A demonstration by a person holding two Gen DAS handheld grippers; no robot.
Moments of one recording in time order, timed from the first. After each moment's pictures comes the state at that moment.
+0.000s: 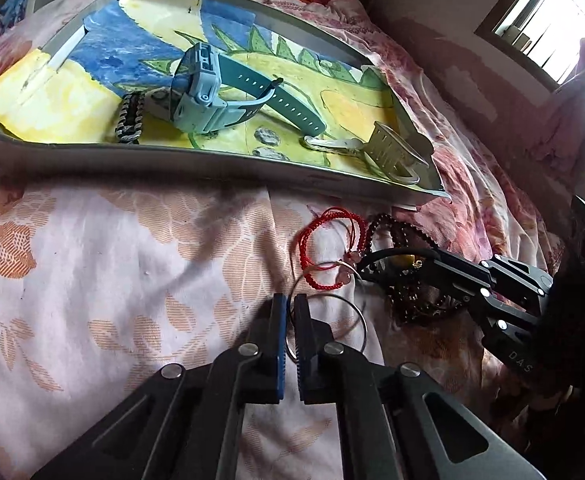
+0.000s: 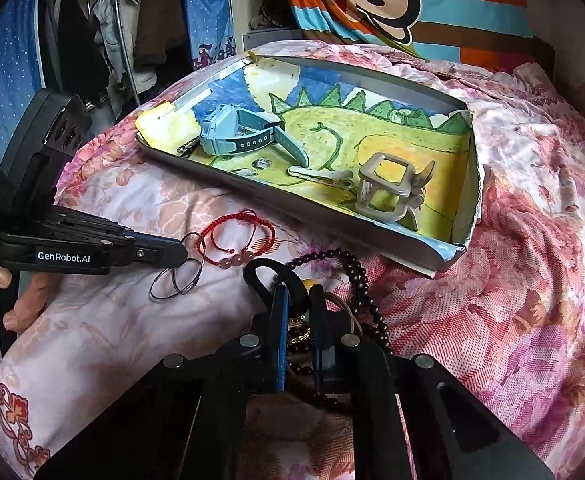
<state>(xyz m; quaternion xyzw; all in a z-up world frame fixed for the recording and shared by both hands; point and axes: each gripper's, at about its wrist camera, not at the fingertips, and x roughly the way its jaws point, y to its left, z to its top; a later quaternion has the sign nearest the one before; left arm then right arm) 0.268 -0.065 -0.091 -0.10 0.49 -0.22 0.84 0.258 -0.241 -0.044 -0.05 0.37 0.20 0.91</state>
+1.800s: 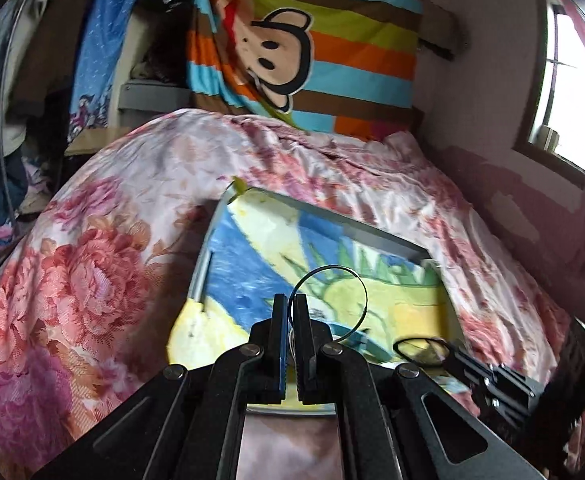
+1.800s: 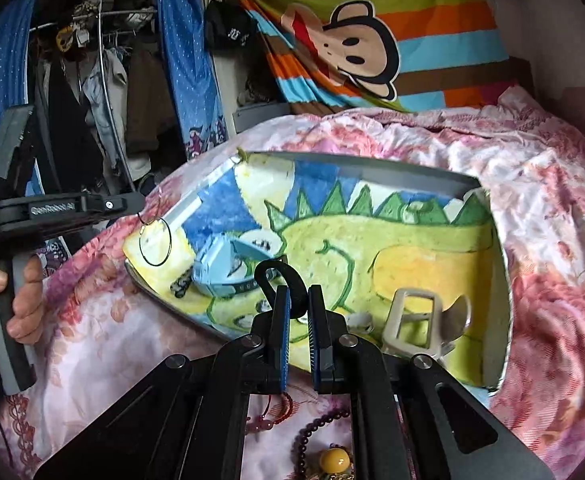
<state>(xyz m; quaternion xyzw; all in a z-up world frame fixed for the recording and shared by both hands) 0.301 0.012 0.014 -0.13 0.28 -0.07 0.95 0.318 -0.212 -0.020 0.04 0.25 0.19 0.95</state>
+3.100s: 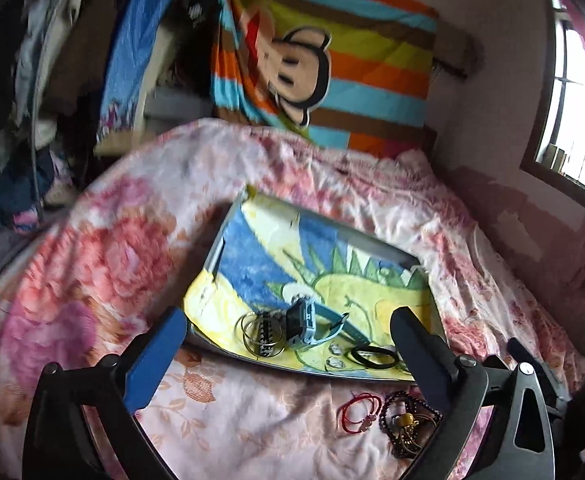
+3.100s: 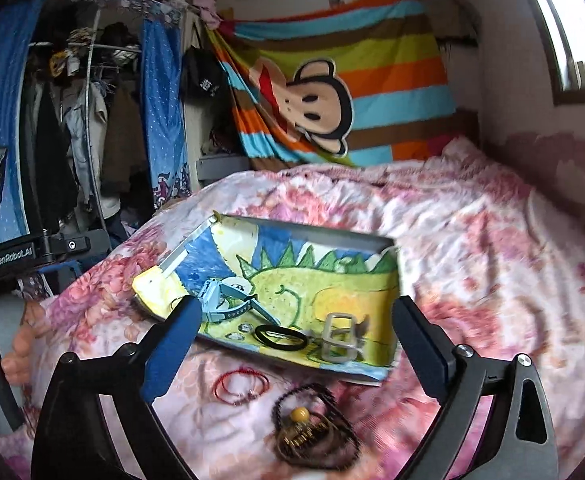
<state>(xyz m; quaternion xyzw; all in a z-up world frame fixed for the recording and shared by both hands) 0.225 -0.003 0.042 -0.14 0.25 -0.03 0.96 0.202 -0.244 0.052 0.01 0.16 0.08 0.98</state>
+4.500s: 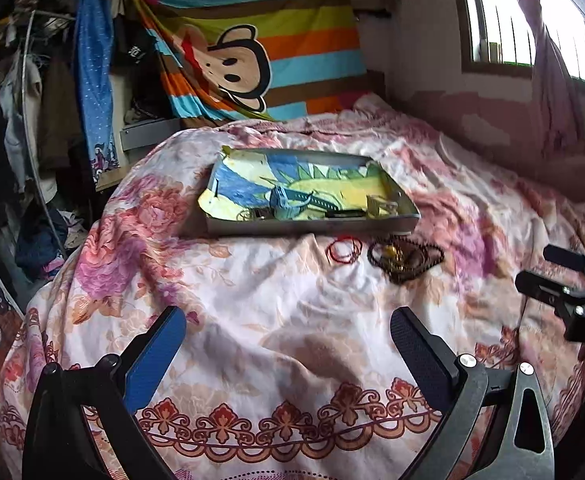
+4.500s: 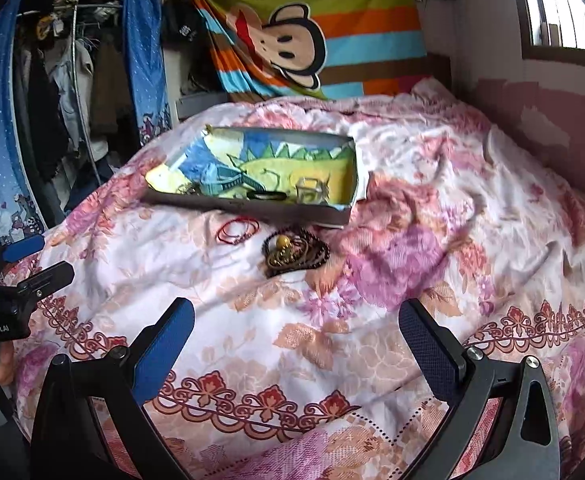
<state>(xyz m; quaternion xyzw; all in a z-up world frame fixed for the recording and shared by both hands) 0.056 -0.040 -0.003 0.03 0.27 -0.07 0.96 0.087 -0.275 0.009 0.02 0.29 0.05 0.95</state>
